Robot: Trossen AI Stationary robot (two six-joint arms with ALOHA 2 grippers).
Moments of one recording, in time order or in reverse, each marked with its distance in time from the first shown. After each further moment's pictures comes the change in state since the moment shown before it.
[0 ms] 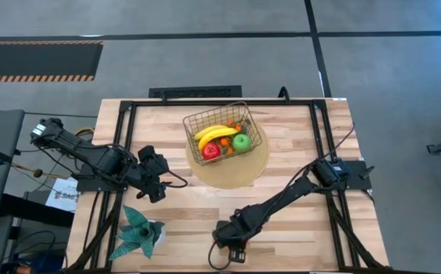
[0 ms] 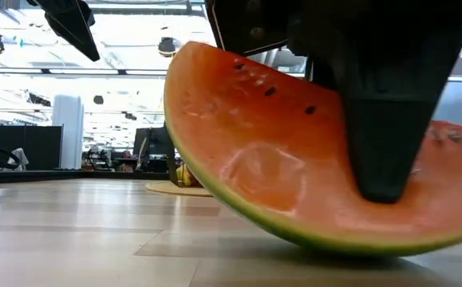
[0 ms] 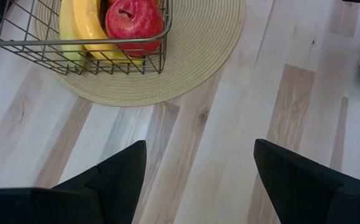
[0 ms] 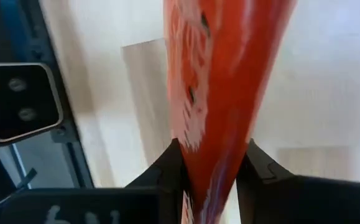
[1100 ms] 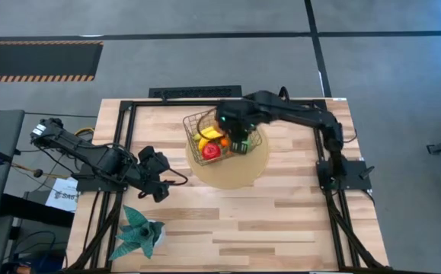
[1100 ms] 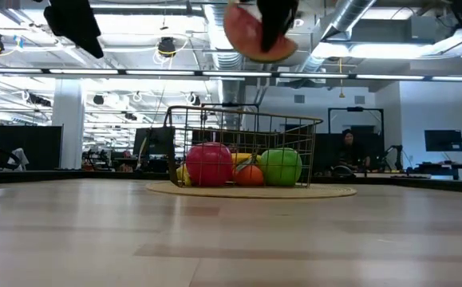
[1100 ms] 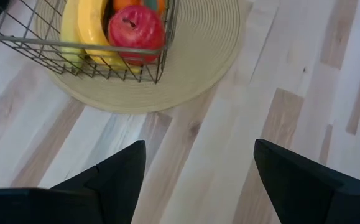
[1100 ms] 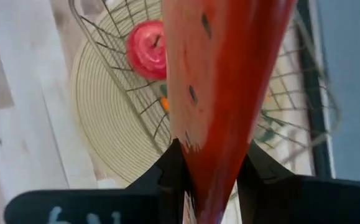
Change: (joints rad) left arm 0.000 0.000 0.000 0.043 -0.018 -0.091; right arm -0.597 -0.246 0.511 -0.737 0.400 -0.639
